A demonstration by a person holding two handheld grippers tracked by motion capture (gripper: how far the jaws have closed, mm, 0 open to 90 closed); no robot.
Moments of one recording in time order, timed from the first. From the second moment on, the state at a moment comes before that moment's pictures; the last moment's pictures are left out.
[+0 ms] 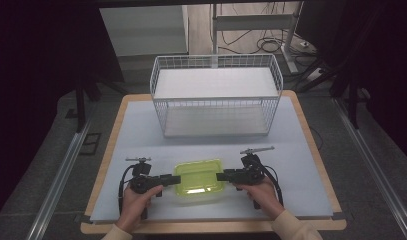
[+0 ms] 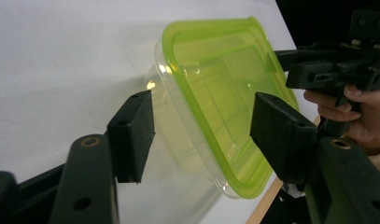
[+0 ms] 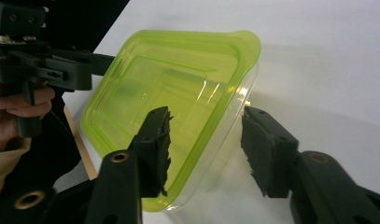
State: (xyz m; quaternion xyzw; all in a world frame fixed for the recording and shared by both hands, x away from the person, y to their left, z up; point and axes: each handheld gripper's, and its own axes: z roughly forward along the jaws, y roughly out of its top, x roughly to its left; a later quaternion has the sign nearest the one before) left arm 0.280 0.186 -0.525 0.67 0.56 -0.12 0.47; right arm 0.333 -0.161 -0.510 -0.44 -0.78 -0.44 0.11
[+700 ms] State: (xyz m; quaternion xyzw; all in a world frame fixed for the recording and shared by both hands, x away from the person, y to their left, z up) left arm 0.272 0.185 -0.525 0.67 0.55 -0.13 0.49; right arm 0.330 -0.165 -0.511 -0.45 -0.76 -0.44 0.14
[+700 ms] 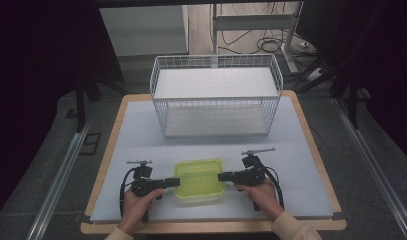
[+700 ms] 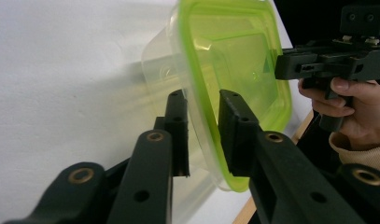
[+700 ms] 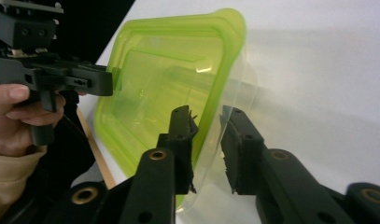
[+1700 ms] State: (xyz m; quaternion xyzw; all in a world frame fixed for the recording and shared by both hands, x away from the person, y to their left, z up) left arm 0.264 0.182 -0.498 0.68 0.51 -0.09 0.51; right arm 0.320 -0.175 -0.484 -0.43 -0.75 -0.48 0.12
